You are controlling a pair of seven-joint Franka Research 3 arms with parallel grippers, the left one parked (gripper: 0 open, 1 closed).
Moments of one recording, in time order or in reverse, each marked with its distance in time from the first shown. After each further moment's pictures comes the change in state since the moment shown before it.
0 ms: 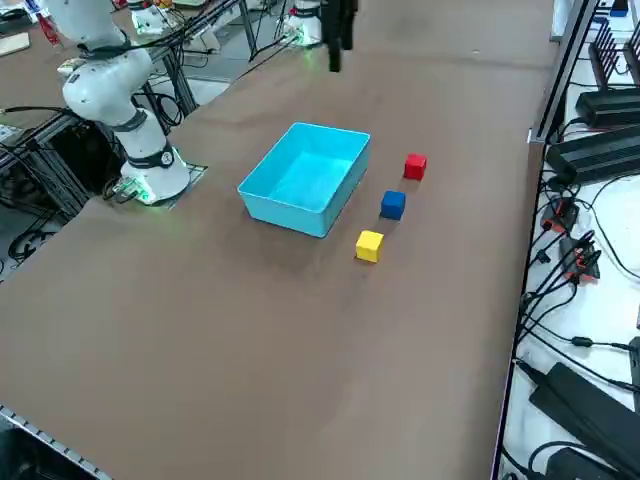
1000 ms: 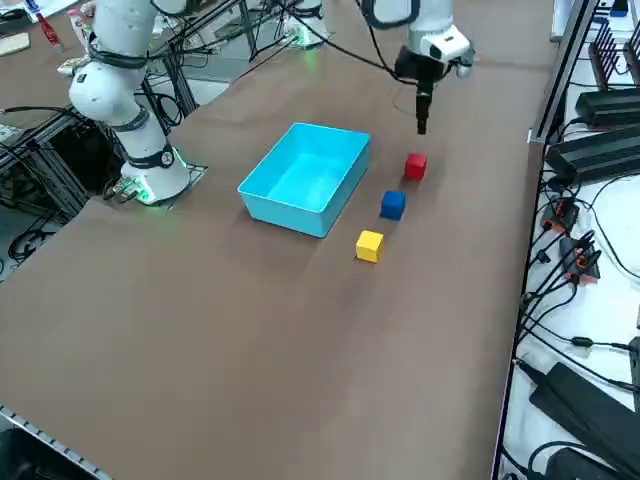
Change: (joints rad) arm 0.170 0.558 0.005 0.274 0.037 0.357 0.127
